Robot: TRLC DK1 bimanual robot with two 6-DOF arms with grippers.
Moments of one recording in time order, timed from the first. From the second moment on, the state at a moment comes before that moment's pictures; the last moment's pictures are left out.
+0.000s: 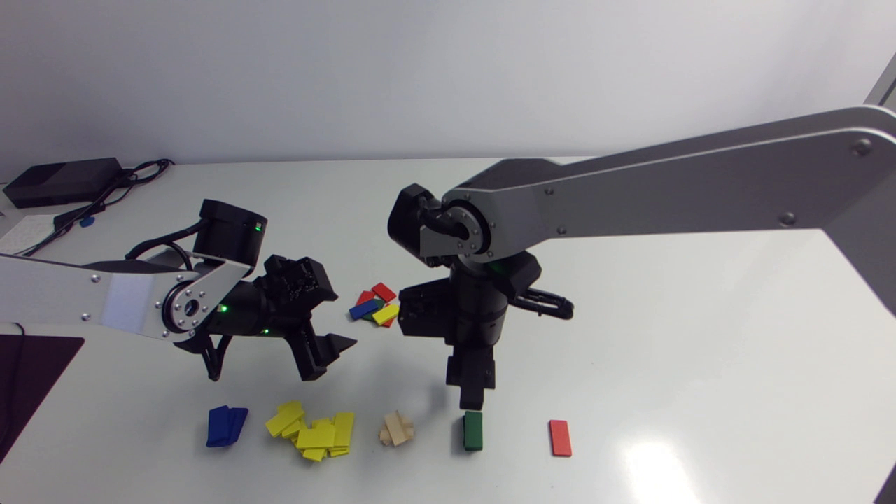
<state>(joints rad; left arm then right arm) -0.25 1.60 0.73 -0.01 0.31 0.84 0.79 1.92 1.44 -0.94 0.01 -0.69</state>
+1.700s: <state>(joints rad) -0.26 1.60 0.72 -0.01 0.31 0.84 0.90 1.78 1.14 -0.73 -0.01 -0.49</state>
